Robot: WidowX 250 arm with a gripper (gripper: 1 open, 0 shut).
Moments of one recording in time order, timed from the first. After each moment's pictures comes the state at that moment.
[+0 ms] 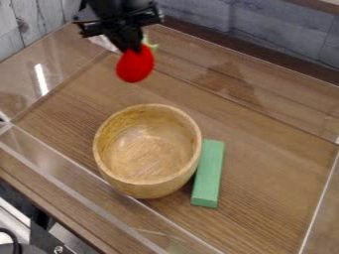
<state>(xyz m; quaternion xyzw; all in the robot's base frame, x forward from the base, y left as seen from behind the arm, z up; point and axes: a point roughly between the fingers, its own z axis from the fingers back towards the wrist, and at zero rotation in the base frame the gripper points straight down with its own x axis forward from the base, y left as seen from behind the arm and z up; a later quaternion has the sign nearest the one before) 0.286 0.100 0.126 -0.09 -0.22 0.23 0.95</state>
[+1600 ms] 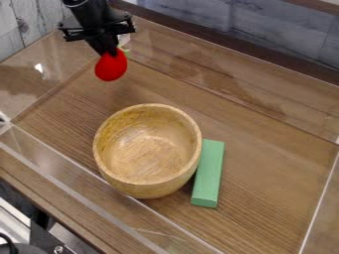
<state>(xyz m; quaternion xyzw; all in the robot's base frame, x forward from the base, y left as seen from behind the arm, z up) 0.315 0.161 0.085 -0.04 -0.20 0.25 0.95</state>
